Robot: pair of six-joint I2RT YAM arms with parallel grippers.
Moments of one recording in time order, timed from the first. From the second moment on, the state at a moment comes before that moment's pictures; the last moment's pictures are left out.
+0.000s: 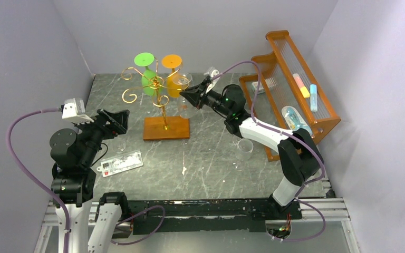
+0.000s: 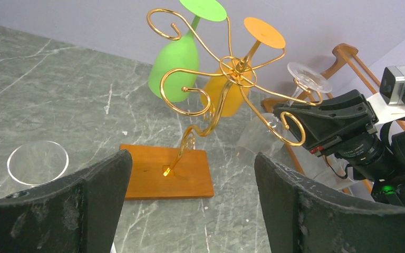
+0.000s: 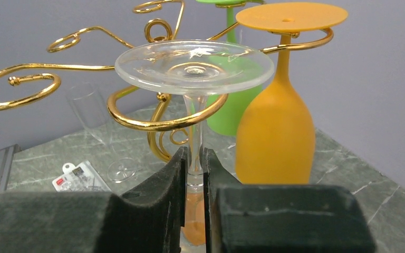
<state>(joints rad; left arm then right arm) 0.03 0.53 0.97 -0.46 0.19 -0.45 0.62 1.68 1.09 0.81 -0.46 0.16</state>
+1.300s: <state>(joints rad) 0.03 0.45 1.01 -0.60 0.38 -0.35 0.62 0.93 0.99 -0.39 0.22 0.44</state>
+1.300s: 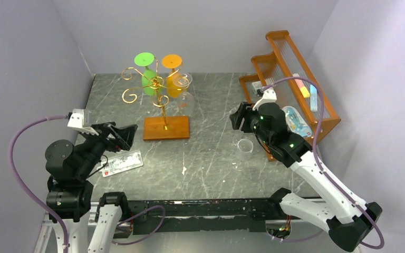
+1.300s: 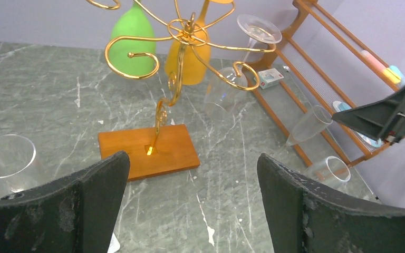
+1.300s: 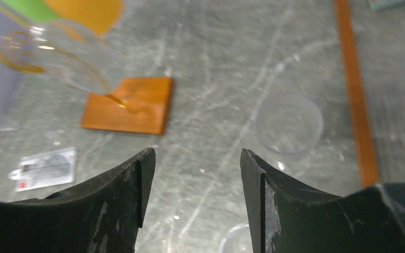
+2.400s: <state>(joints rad) 0.01 0.45 0.94 -0.64 0.36 -0.32 0.61 1.20 1.05 -0.44 0.42 0.35</state>
